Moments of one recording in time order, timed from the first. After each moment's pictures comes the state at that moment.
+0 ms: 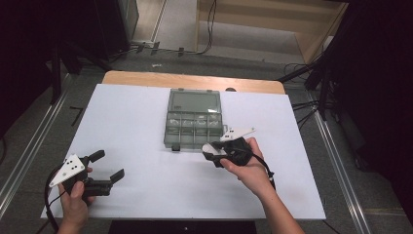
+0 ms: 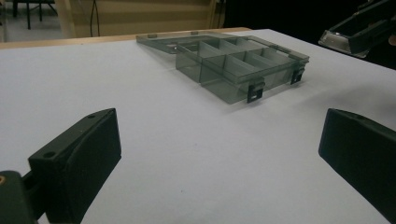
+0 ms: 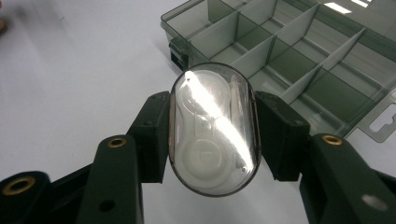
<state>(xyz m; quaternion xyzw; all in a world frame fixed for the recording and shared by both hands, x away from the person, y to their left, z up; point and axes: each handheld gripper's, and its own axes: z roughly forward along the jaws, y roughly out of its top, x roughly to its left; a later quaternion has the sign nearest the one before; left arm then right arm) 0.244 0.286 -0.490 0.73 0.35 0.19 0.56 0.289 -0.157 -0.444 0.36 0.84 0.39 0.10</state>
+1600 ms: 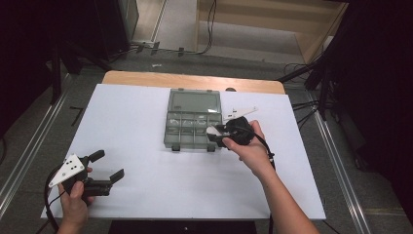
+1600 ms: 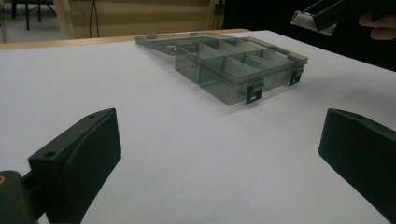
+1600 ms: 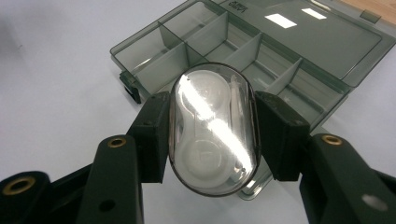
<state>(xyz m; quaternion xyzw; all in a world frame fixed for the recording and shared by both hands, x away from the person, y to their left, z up) 0.244 0.286 -0.490 0.73 0.35 0.19 0.56 0.336 -0.168 -0.428 0.38 0.83 0.38 0.11</state>
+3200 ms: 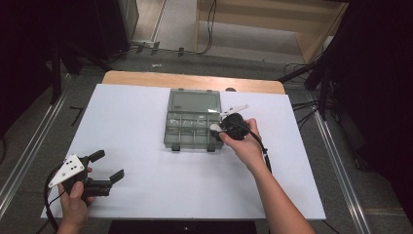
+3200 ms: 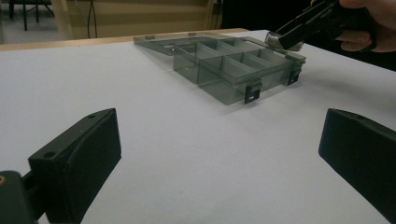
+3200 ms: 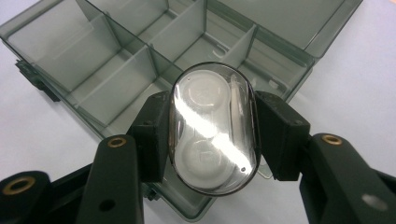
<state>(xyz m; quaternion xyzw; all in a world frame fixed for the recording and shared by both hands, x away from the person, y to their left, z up) 0.244 0.286 -0.490 0.73 0.34 0.19 0.56 0.367 -0.164 -0.459 0.44 0.83 0.32 0.14</state>
